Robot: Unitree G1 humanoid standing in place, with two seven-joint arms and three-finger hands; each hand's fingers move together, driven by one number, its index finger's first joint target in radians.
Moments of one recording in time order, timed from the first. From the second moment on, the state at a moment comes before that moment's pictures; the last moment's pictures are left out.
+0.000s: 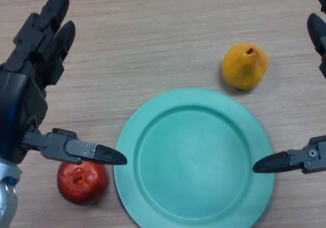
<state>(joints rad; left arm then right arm) 0.00 0.25 0.17 -0.80 -0.16 0.43 -0.19 0.03 -0.22 -0.08 -0.93 0.00 0.45 0.16</state>
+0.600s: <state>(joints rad) 0.22 0.17 0.22 -0.80 -0.16 0.22 -0.25 -0.05 -0.23 -0.07 -0.87 0.00 0.47 0.15</state>
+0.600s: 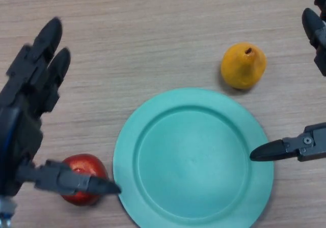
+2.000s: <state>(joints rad) 0.20 0.20 0.14 0.06 0.20 -0.46 -0.10 -0.06 -0.23 -0.02 -0.84 0.00 0.47 0.15</state>
